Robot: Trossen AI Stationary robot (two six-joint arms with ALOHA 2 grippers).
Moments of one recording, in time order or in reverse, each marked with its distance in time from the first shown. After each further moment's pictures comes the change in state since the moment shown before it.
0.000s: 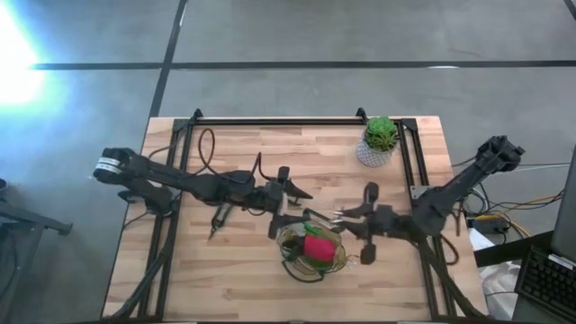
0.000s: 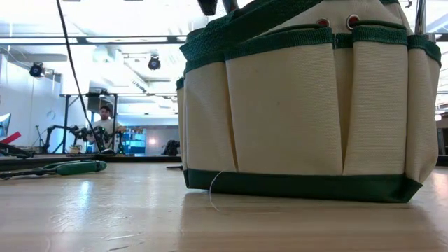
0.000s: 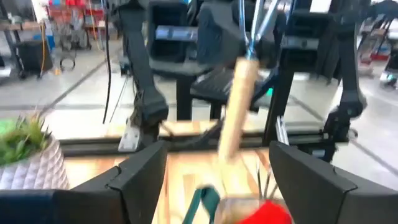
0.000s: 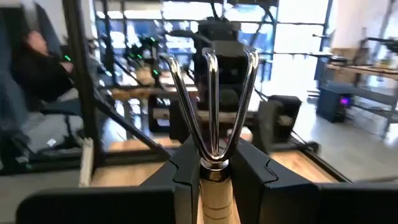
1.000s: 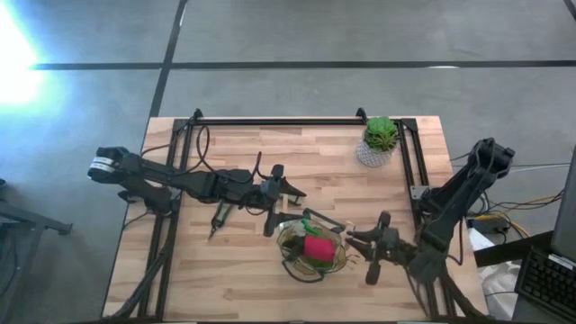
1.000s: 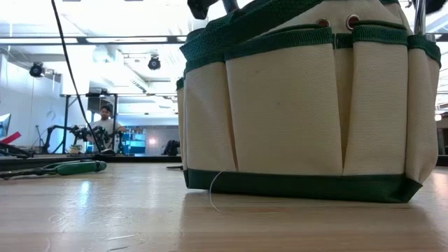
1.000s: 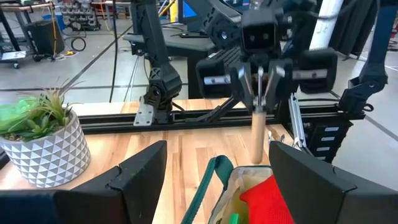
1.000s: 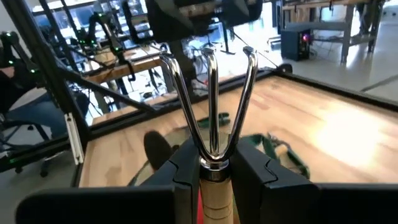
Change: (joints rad) left arm 0.004 -0.055 -0.002 -0.158 -0.042 0.028; right arm 0.272 0.153 -0.114 -0.133 0.439 0.580
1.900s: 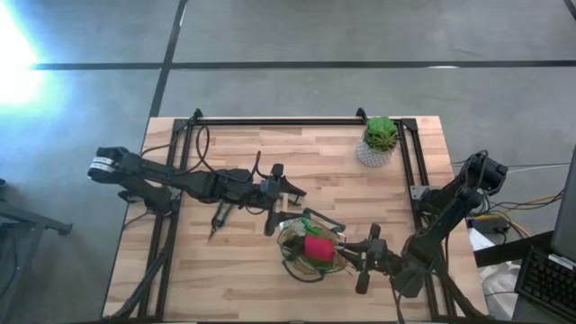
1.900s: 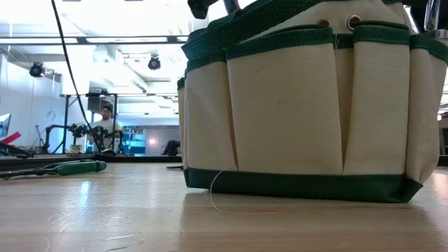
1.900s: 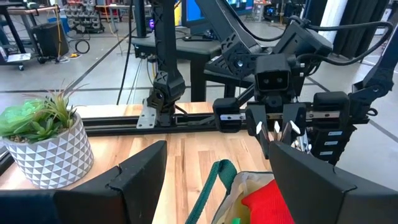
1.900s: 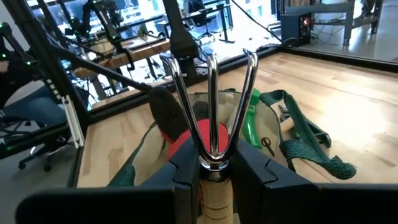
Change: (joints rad) left arm 0.002 0.000 0.000 0.013 -0.011 -0.002; right arm 0.000 0.208 -0.001 0.103 -0.012 0.139
